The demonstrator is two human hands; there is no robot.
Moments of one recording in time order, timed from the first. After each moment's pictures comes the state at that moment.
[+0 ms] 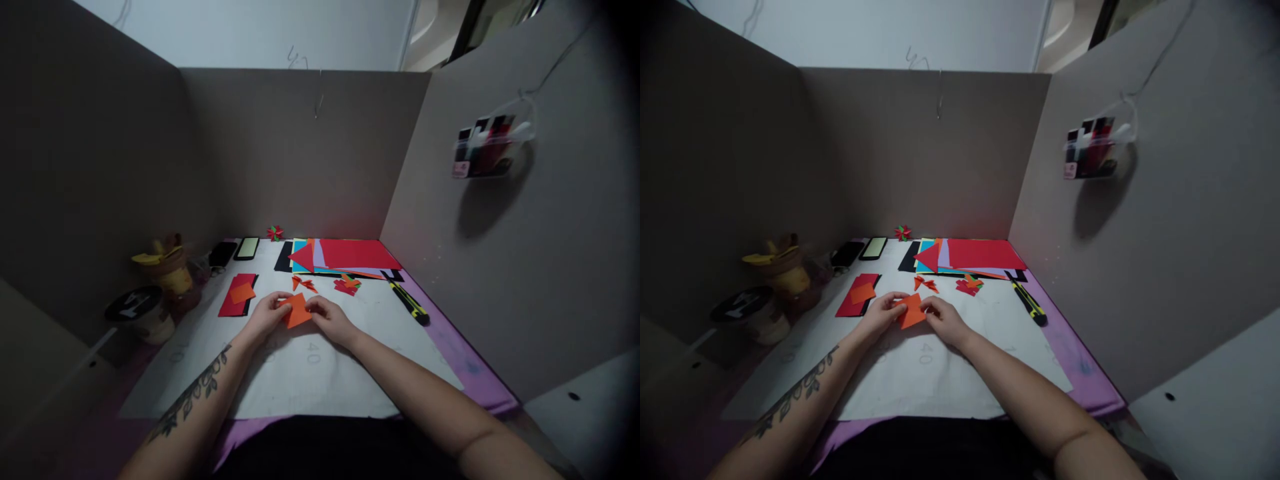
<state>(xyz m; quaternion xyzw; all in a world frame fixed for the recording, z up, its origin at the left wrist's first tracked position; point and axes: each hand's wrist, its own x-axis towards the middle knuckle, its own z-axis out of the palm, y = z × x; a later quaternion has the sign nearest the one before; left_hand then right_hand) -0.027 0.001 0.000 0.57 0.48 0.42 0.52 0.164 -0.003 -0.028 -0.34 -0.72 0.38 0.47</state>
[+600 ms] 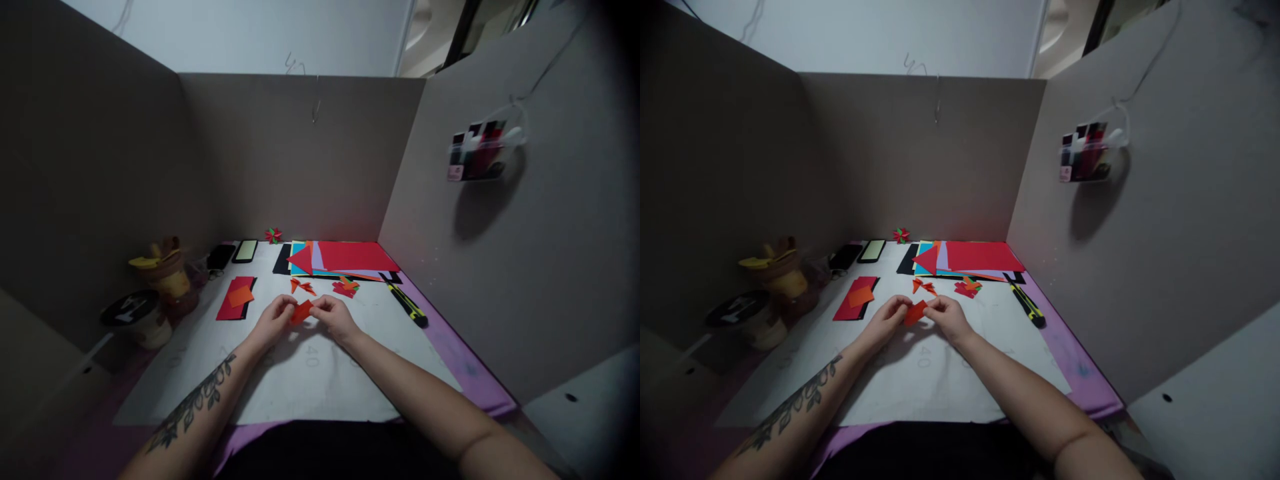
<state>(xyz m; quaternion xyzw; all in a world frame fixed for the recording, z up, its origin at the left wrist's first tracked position) -0.015 -0.014 0.006 0.63 0.44 0.44 0.47 0.160 -0.002 -0.016 -0.38 -0.52 0.52 0.56</state>
